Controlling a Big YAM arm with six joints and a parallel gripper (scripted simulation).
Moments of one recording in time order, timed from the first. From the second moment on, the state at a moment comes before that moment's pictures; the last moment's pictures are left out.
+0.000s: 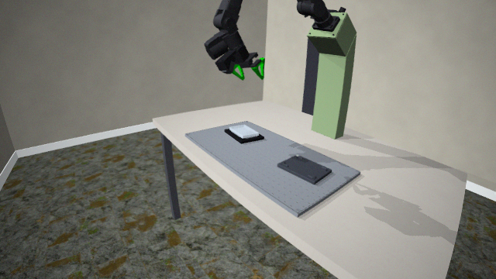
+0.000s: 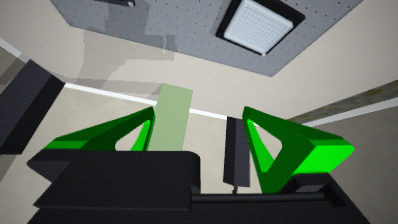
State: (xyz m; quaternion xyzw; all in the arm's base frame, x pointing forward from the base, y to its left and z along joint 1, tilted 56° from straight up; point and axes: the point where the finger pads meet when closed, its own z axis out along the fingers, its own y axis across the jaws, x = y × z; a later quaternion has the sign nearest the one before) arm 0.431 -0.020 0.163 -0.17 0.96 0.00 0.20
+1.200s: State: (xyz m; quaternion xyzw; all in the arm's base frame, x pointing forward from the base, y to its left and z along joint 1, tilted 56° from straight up) arm 0.535 -0.075 0.068 -0.44 0.83 -0.12 0.33
